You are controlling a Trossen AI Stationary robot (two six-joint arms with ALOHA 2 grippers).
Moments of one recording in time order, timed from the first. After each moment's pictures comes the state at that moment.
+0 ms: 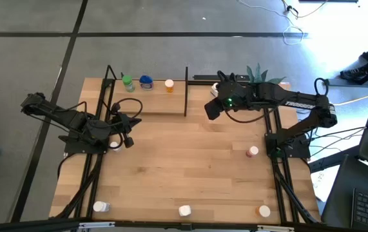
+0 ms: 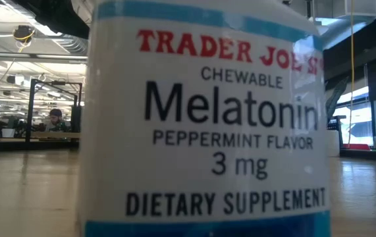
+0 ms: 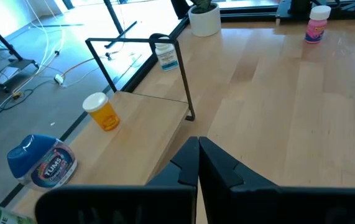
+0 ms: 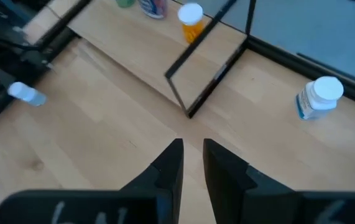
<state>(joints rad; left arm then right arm) -0.38 0.68 0.65 -0.44 -0.87 -0.17 -0.10 1.46 1.58 -1.01 0.33 0.76</state>
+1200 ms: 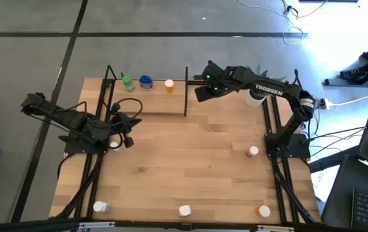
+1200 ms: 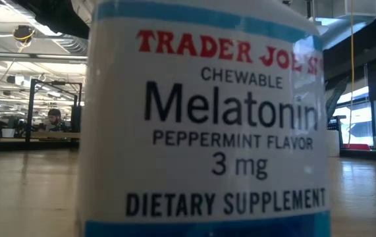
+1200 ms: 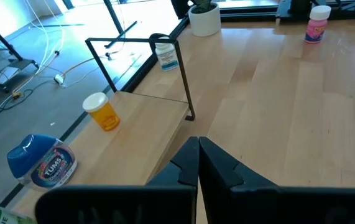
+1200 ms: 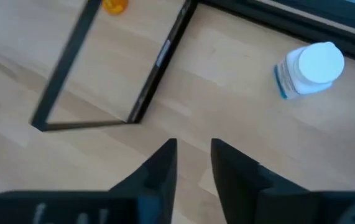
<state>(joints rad) -0.38 0.68 0.65 -0.44 -0.87 -0.17 -0.44 1.71 1.58 -0.97 0.09 0.70</state>
